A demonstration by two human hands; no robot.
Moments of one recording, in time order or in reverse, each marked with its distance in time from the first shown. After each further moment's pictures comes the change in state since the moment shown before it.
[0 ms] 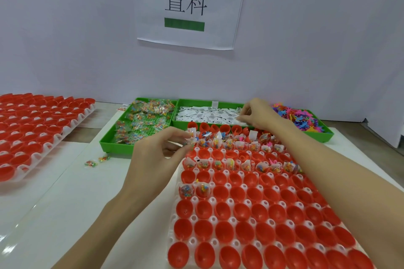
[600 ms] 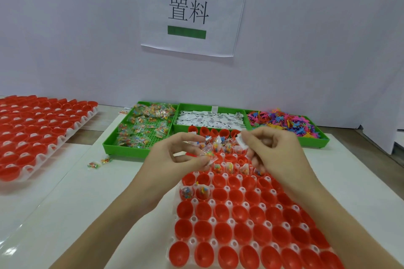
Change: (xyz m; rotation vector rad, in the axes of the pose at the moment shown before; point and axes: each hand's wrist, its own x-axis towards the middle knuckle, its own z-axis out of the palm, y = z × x) left_hand -0.003 0.021 0.001 -0.554 -0.266 -0.329; right_hand -0.174 -0.075 -0.023 0.849 0.191 0.043
